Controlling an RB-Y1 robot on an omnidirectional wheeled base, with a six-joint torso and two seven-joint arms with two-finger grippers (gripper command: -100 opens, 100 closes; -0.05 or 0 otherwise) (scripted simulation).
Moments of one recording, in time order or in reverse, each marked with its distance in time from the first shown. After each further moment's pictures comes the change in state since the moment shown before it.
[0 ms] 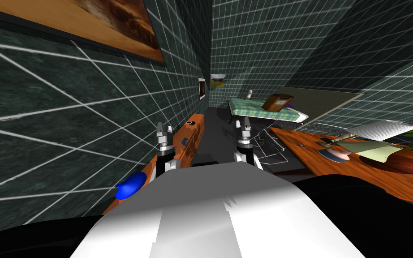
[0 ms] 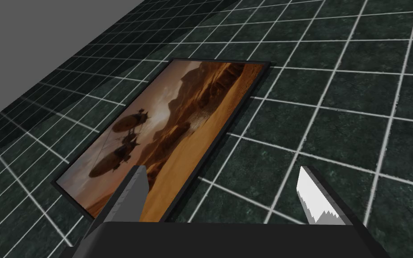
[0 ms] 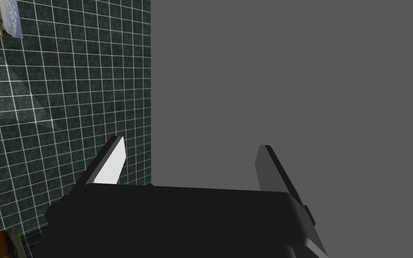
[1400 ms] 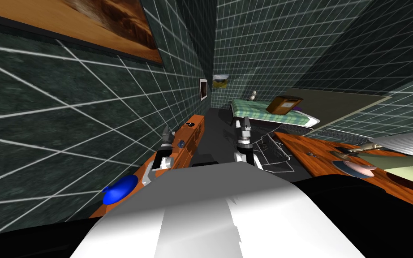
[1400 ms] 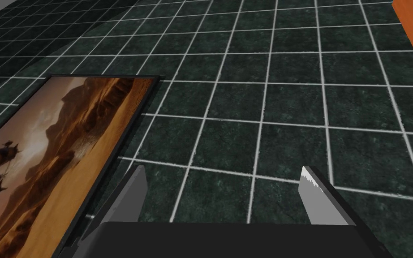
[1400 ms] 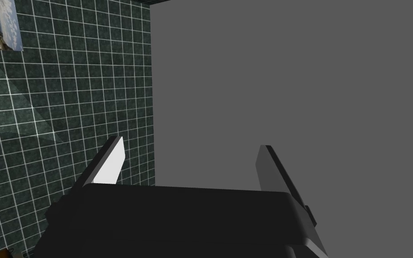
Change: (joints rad) left arm -0.117 0.183 0.108 0.168 0.051 0.326 0.184; right arm 0.000 0.000 0.000 0.000 0.000 0.000 0.000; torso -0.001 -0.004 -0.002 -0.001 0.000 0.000
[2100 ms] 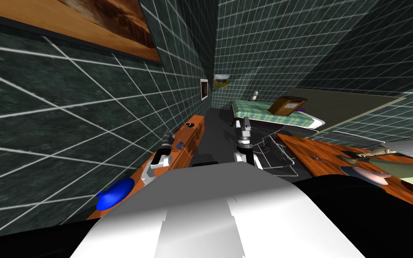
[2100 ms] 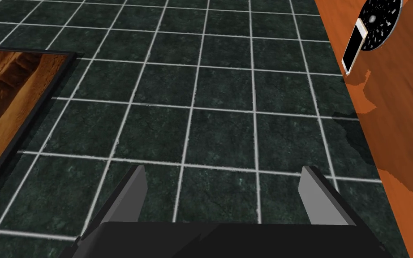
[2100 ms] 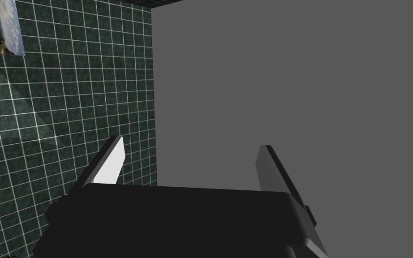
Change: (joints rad) left arm -0.064 0.055 0.046 0.125 0.057 0.176 0.102; right arm 0.000 0.000 0.000 0.000 0.000 0.000 0.000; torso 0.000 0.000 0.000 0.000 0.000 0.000
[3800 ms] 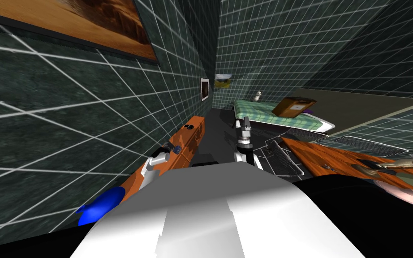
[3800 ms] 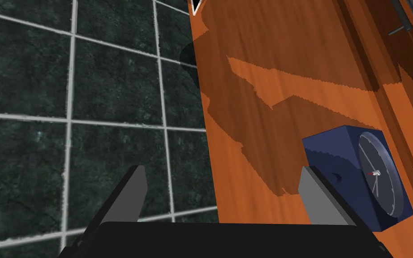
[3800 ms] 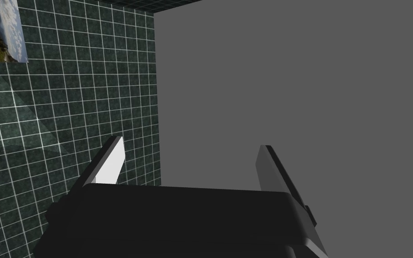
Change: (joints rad) left arm -0.132 0.061 0.085 0.273 0.147 0.462 0.233; right arm 0.000 0.000 0.000 0.000 0.000 0.000 0.000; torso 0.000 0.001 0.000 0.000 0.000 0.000
